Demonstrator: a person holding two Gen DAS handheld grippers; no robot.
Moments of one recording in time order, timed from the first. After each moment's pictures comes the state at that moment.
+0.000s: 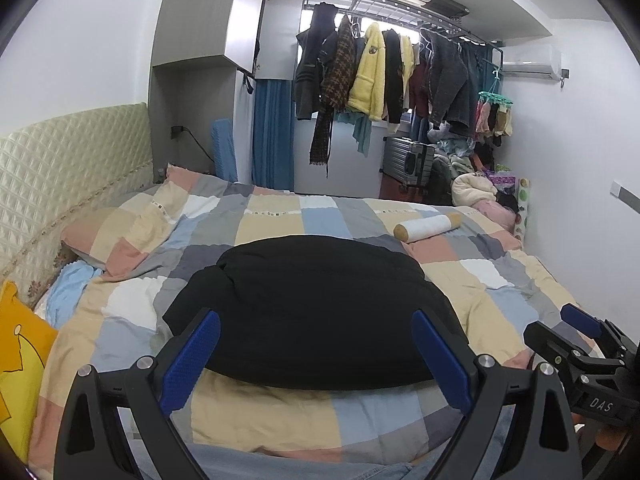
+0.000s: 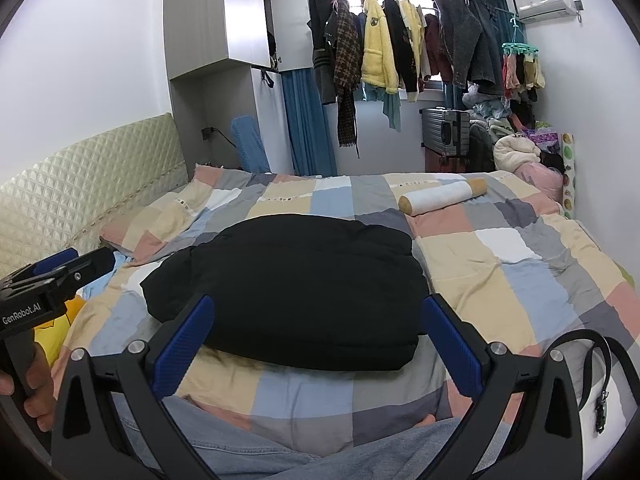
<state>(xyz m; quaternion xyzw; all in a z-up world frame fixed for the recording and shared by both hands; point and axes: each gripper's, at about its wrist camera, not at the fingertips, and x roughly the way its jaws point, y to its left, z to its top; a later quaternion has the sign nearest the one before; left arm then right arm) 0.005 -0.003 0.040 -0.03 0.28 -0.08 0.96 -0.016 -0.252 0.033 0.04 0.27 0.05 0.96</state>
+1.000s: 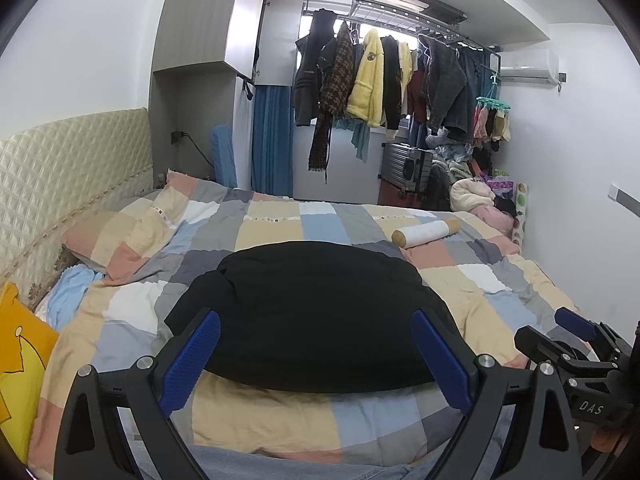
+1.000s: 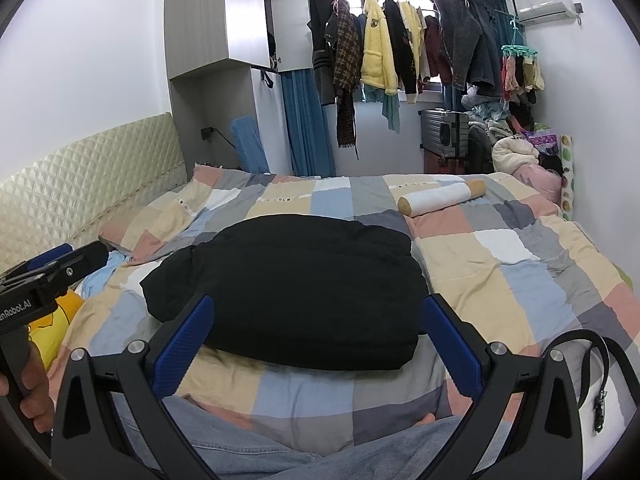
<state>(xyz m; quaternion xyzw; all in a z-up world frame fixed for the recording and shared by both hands) -0.002 -0.002 0.046 -0.03 0.27 -0.08 0.96 -0.018 -0.247 0.034 0.04 0.27 0.05 0.96</state>
